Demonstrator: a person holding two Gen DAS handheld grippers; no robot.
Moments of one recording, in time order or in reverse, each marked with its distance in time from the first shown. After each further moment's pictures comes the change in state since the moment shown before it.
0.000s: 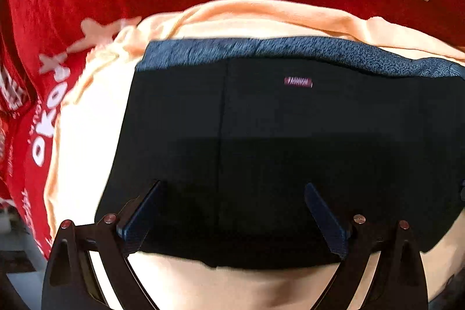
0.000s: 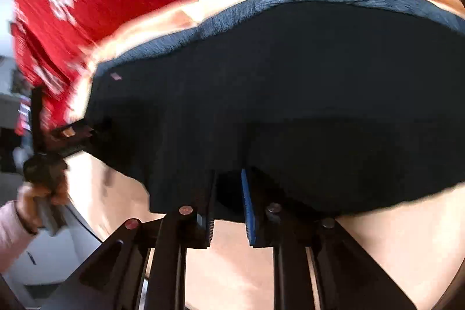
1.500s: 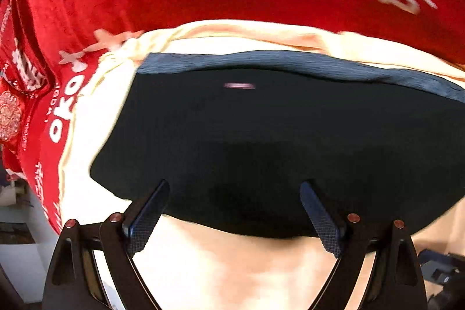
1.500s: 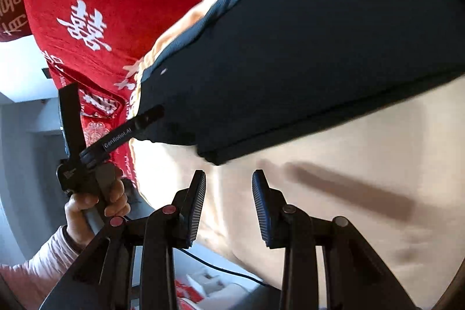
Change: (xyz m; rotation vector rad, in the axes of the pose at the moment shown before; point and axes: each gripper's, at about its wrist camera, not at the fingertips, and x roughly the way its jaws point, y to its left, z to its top) left arm -0.048 -0.059 0.008 -0.106 0.028 0.091; right arm -0.009 -0.007 -0.031 0.208 0.089 0.333
